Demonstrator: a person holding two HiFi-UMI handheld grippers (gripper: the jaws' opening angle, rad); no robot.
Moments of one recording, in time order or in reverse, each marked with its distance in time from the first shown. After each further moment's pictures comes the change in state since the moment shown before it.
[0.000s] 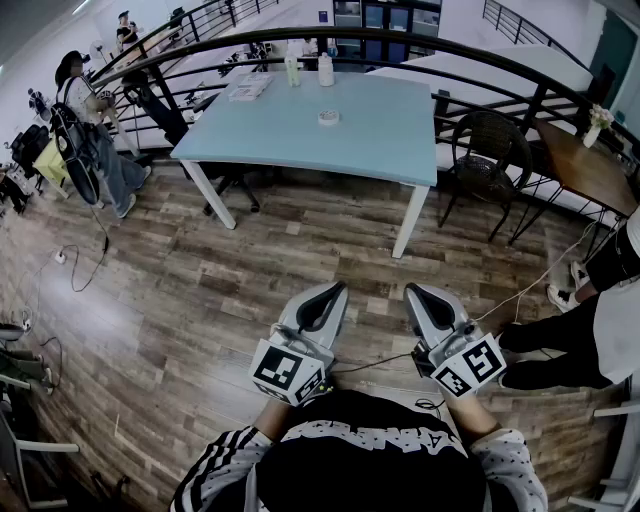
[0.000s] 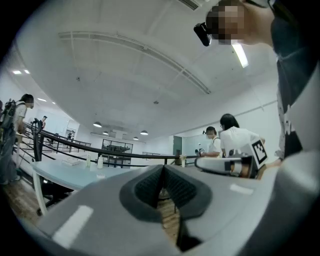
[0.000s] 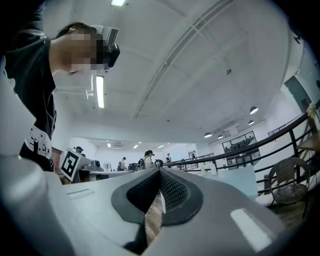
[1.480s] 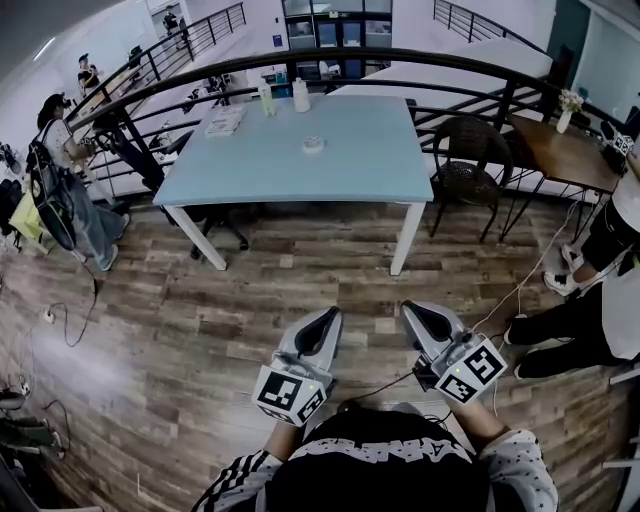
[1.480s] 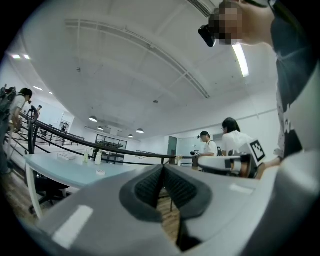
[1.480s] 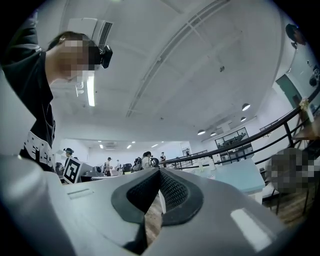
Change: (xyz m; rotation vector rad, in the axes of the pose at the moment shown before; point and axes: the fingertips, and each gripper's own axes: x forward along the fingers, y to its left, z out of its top) left arm -0.024 0.113 -0.018 -0.054 0.004 -0.077; right arm 0.094 0.031 -0.036 0.056 0.016 -0.071
